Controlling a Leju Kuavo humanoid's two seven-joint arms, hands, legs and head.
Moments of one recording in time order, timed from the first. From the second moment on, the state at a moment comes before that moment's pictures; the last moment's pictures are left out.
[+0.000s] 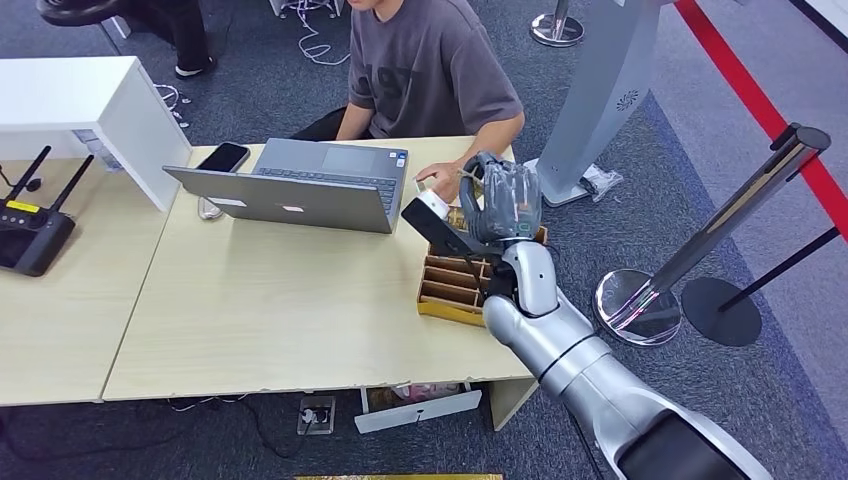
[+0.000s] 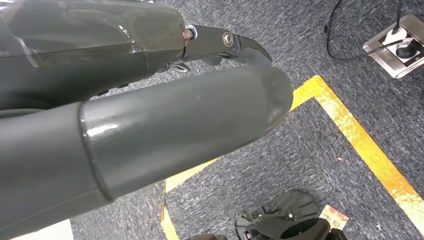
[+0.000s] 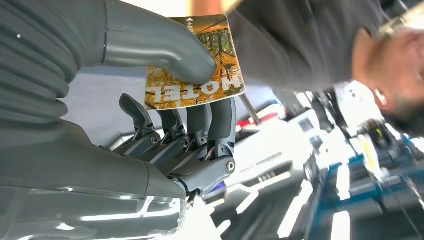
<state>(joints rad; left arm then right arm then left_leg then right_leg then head) -0.13 0.06 -1.11 -0.24 0.48 0.40 -0.13 -0.75 0.02 0.76 -0.94 0.79 -0.65 0.16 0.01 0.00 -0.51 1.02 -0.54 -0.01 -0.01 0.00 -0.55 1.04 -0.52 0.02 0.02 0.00</state>
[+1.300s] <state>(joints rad) -0.14 0.05 -1.11 -0.24 0.43 0.40 -0.12 -0.84 0.07 0.60 -0.54 1.02 -0.66 0.12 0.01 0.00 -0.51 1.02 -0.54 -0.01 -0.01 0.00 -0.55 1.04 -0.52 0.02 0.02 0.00</state>
